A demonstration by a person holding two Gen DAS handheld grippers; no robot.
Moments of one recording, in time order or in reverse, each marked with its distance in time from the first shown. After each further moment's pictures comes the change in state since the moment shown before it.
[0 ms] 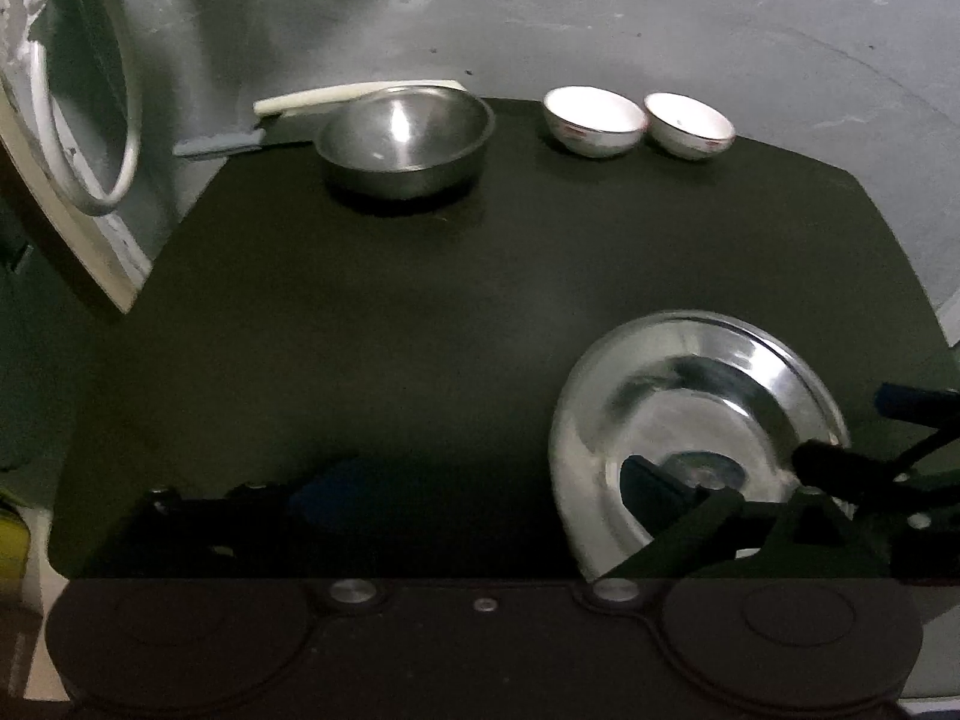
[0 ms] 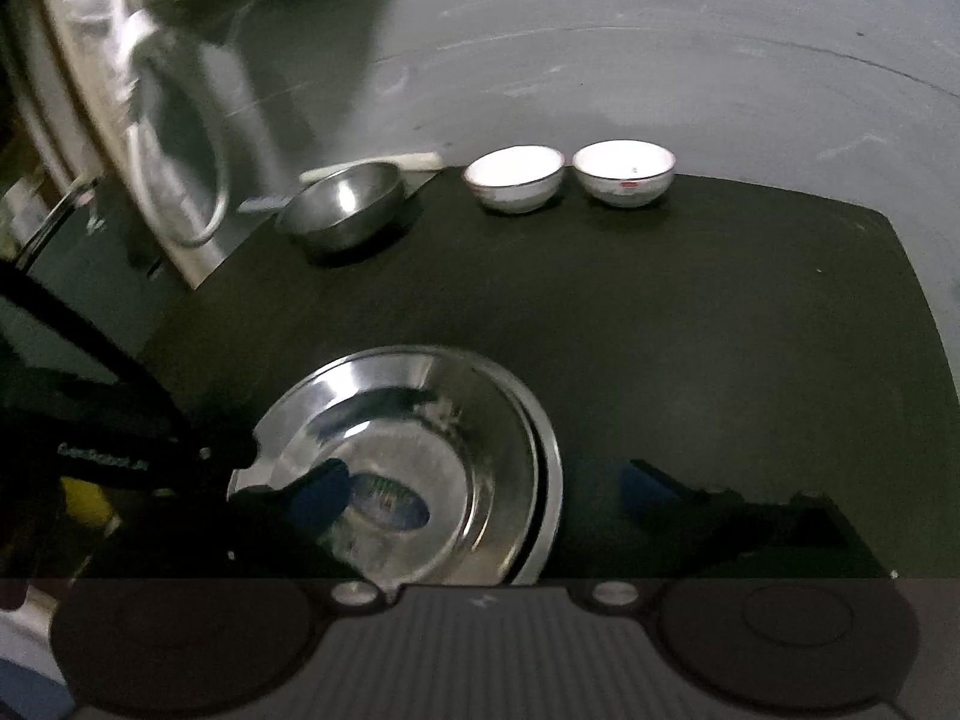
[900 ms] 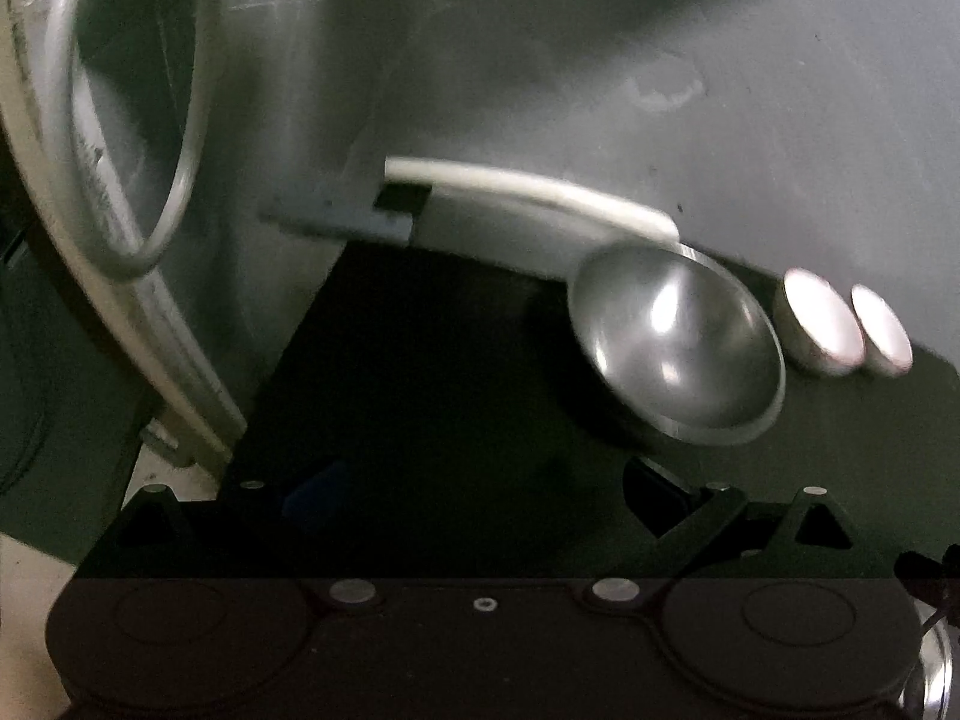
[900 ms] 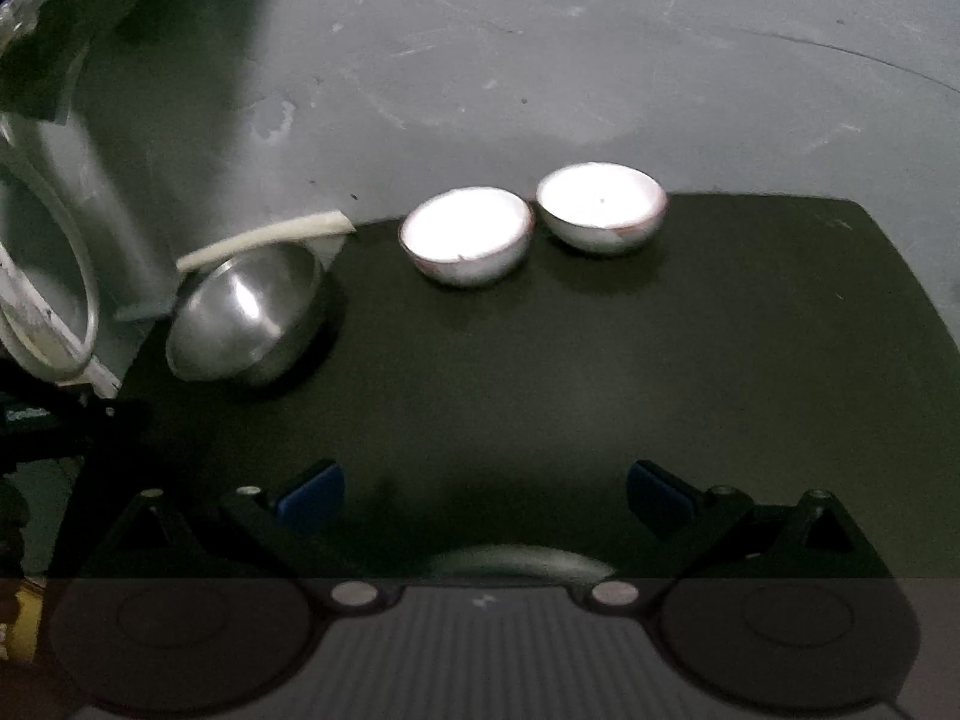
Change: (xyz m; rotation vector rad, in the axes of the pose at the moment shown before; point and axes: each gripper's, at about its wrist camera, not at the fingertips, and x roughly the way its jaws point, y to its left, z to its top) left arm 0.079 0.159 0.118 -0.174 -0.084 -0.052; right arm 0.091 0.047 0.088 0.227 -0.004 -0.204
